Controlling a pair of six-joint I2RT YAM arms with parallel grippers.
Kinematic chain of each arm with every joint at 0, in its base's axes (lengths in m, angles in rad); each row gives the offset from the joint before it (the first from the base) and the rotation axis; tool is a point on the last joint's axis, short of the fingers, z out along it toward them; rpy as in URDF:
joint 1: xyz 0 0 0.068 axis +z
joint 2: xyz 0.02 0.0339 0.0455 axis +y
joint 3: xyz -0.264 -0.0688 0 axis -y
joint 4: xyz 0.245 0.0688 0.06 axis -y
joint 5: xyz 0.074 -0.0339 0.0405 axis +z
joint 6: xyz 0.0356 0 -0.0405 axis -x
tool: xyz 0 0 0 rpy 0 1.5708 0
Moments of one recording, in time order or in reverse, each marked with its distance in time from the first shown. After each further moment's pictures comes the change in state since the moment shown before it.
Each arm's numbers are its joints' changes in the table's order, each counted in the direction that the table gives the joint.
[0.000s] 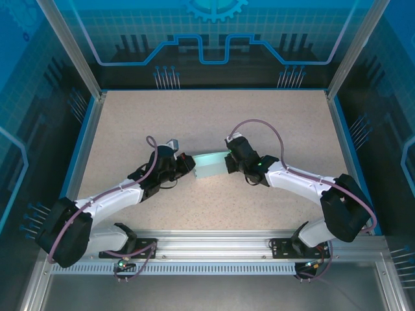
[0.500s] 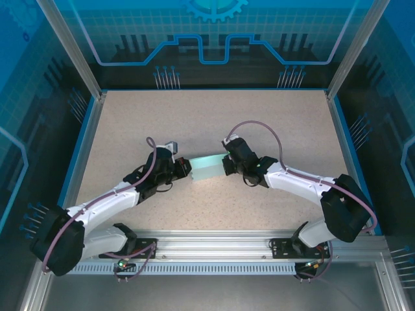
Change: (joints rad) left arm 0.000 -0.074 0.000 -0.140 0.043 -0.180; right arm 0.019 -0.002 0.000 0.004 0.038 0.000
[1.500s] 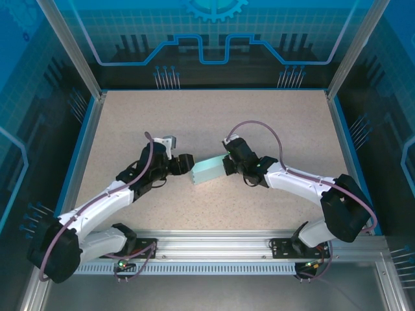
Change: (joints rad) left arm 0.055 -0.056 0.068 -0.101 -0.026 -0.218; right arm 0.000 0.000 0.000 -0.005 -0.008 0.000
